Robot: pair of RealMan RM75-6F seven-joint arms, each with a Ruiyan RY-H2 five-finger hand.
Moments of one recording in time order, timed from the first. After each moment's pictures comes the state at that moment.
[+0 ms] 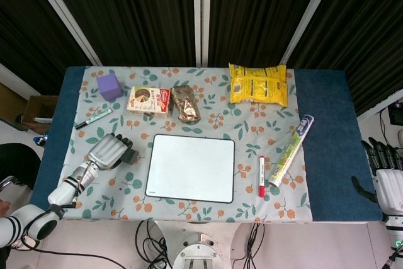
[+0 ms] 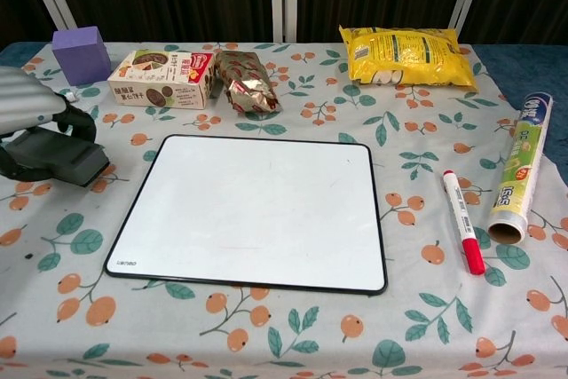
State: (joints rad) left arm -0.66 -1.32 0.07 -1.44 1.39 0.94 0.39; right arm 0.04 -1.11 0.07 -1.54 -1.52 1.51 0.10
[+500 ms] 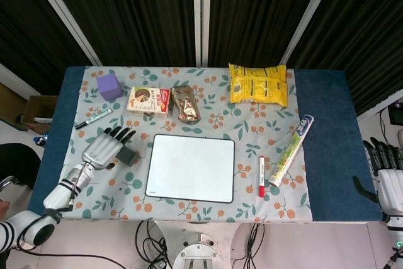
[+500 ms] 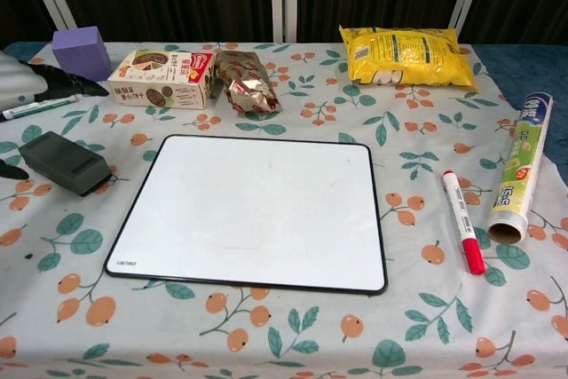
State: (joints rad) left arm -0.61 -1.27 0.04 -1.53 1.37 1.04 0.43; right arm 0.04 -1.10 0.07 -1.55 -1.52 1.52 0.10
